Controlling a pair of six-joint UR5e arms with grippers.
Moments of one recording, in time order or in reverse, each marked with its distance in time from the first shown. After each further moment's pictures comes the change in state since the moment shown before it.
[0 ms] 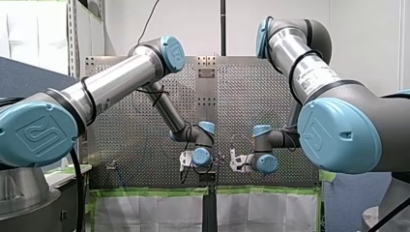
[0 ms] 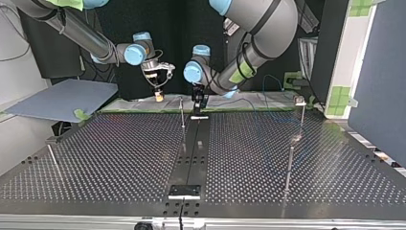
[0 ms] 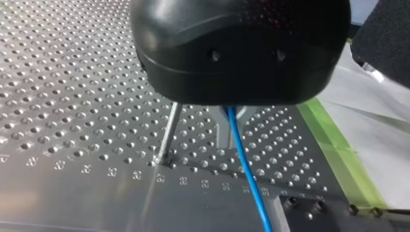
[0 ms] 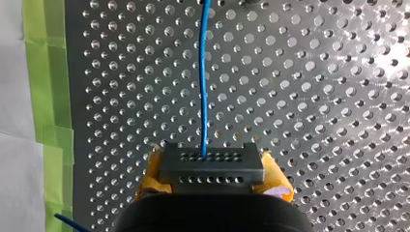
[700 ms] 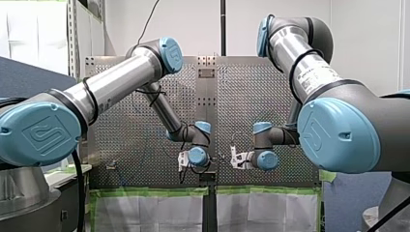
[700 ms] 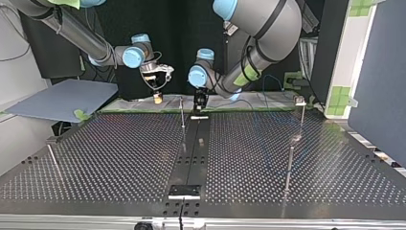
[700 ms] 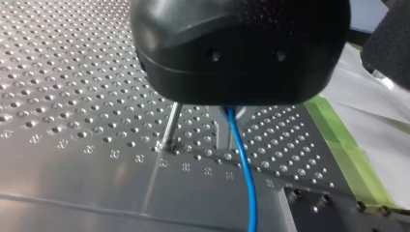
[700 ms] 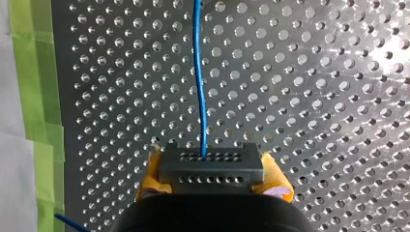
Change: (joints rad) left arm 0.037 -0.001 0.000 0.002 0.071 -0.034; right arm -0.008 -0.014 -0.018 0.041 -0.004 0.003
